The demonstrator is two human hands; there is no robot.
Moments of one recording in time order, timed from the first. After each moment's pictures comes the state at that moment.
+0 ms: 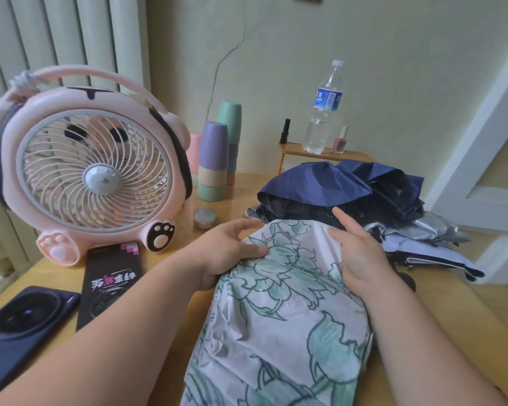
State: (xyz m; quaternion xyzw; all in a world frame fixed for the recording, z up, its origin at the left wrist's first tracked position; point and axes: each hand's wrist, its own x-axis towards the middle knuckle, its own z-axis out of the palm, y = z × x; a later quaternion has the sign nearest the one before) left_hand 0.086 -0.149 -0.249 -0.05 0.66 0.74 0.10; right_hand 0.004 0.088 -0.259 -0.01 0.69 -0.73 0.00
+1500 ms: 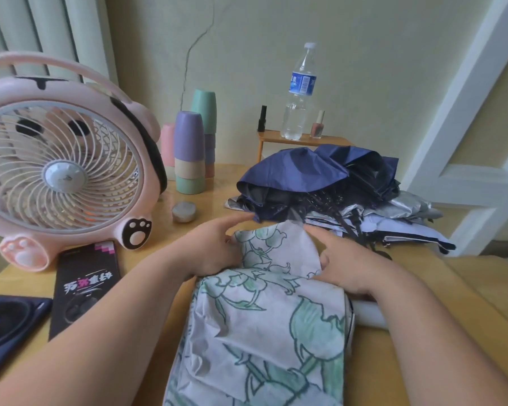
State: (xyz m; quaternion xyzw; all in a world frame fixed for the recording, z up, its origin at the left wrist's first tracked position) left_hand 0.082 -0.142 -0.248 0.06 0.91 0.41 0.01; right_hand 0.051 0.115 -0.235 -0.15 0.94 -0.29 0.13
